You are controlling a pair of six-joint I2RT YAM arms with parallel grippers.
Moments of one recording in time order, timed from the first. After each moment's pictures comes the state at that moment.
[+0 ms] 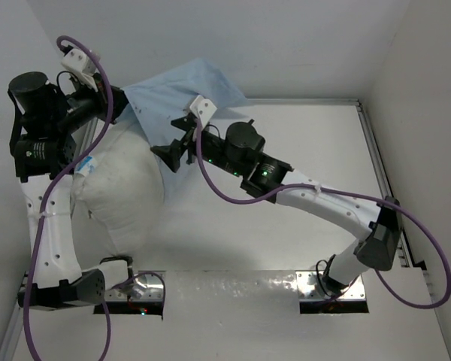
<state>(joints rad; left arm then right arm) 0.16 1.17 1.70 -0.64 0.72 0.03 1.01 1.55 1.42 0.26 -0.05 -0.02</state>
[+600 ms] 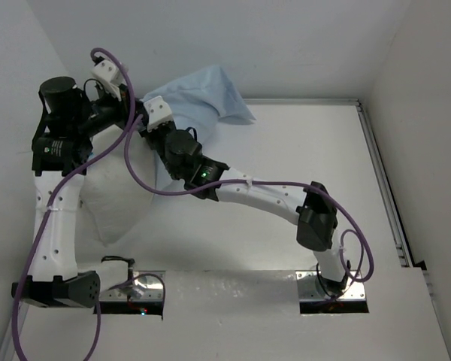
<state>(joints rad) 0.03 1.17 1.61 -0.64 0.67 0.09 1.12 2.02 1.84 0.39 0.57 -0.19</state>
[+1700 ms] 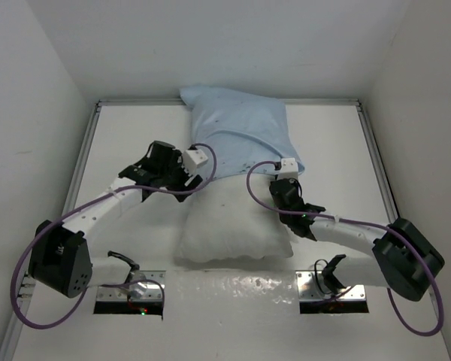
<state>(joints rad) -0.37 1.28 0.89 -0.50 0.22 0.45 0.73 1.26 0.43 0.26 0.72 0.24</state>
